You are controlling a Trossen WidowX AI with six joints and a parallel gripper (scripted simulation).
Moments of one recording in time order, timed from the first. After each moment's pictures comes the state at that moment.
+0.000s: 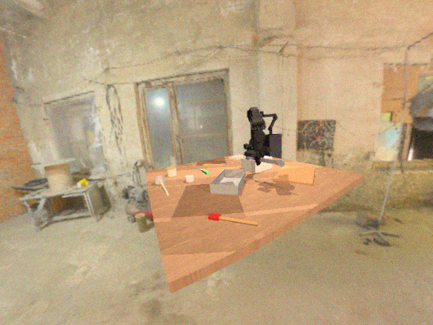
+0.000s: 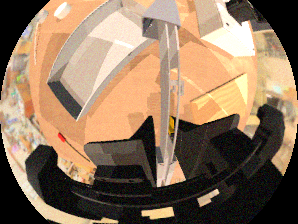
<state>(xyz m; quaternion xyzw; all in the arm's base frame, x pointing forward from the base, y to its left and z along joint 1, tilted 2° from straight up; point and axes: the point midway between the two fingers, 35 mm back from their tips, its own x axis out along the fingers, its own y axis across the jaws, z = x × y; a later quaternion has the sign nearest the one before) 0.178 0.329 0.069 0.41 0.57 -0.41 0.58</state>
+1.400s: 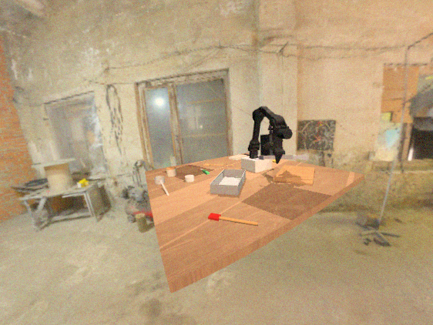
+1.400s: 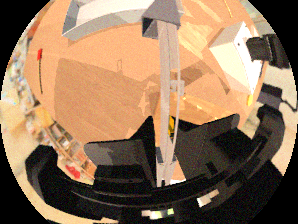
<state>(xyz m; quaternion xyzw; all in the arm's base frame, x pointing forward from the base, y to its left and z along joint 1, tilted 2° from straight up) 0.061 0.361 0.068 0.20 0.67 -0.20 0.69</state>
